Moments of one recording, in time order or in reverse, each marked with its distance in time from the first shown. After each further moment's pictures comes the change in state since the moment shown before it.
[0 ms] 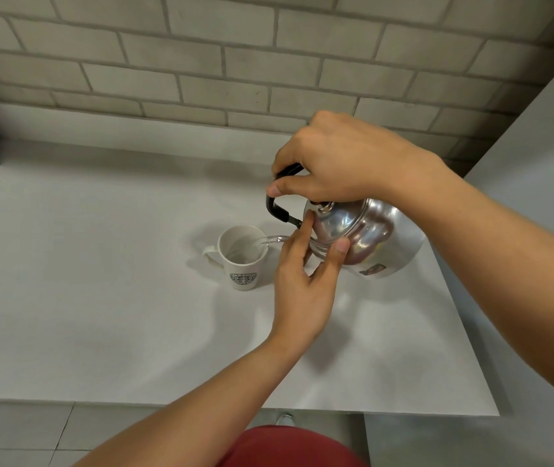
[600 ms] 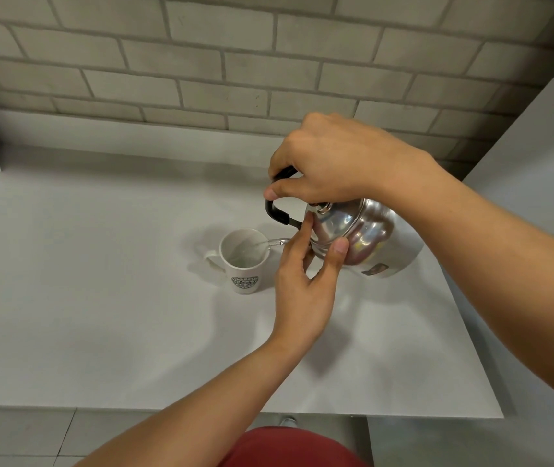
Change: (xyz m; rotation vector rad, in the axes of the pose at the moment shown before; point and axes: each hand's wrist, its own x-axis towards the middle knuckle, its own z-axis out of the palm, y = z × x) left_hand -0.001 0.013 -0.002 -0.025 -0.015 -0.028; right_hand 0.009 -0.003 -0.001 -0.042 -0.008 0.012
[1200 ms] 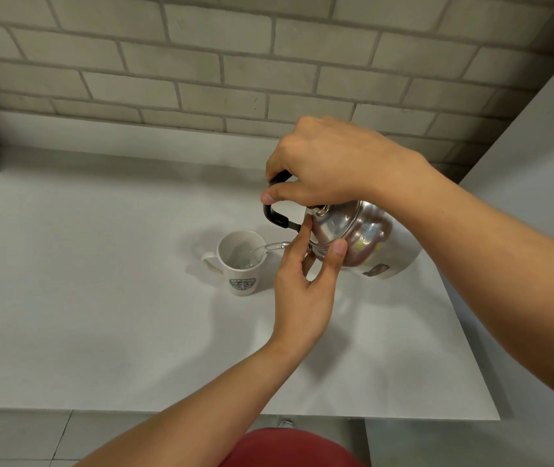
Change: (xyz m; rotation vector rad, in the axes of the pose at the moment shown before) left_hand -0.002 0.003 0.003 -0.026 -0.005 -0.022; right_hand 0.003 0.000 0.002 -0.039 -0.002 -0.030
